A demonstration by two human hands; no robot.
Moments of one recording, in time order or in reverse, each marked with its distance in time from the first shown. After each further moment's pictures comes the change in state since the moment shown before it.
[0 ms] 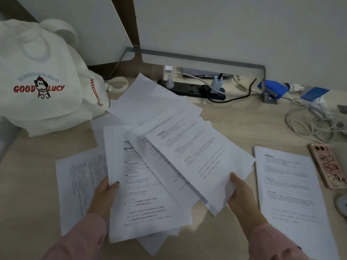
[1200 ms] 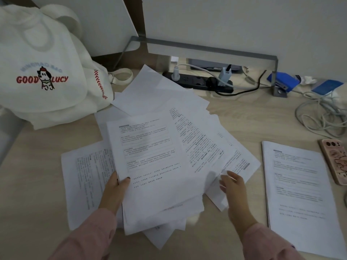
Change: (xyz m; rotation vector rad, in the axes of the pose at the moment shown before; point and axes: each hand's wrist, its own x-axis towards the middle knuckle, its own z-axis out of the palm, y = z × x) left_hand 0.000 -0.006 0.006 -0.110 -0.051 0.000; right_hand -0.020 0.026 0.024 -0.576 0.118 -0.157
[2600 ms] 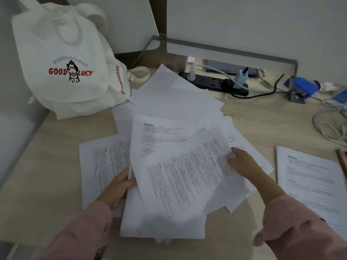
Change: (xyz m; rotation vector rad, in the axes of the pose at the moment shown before) left_hand 0.001 0.001 -0.031 0.036 -0.243 -0.068; right_hand 0.045 -0.069 0.013 -0.959 -0.312 -0.286
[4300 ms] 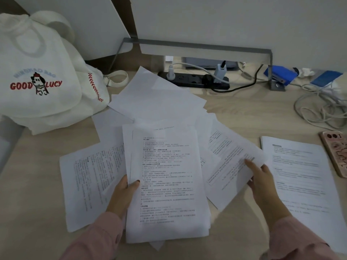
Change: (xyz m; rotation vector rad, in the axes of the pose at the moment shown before) left_hand 0.009 -0.009 0.048 -0.015 0.138 0.022; right_hand -0.029 0.082 0.004 1.198 0.347 0.247
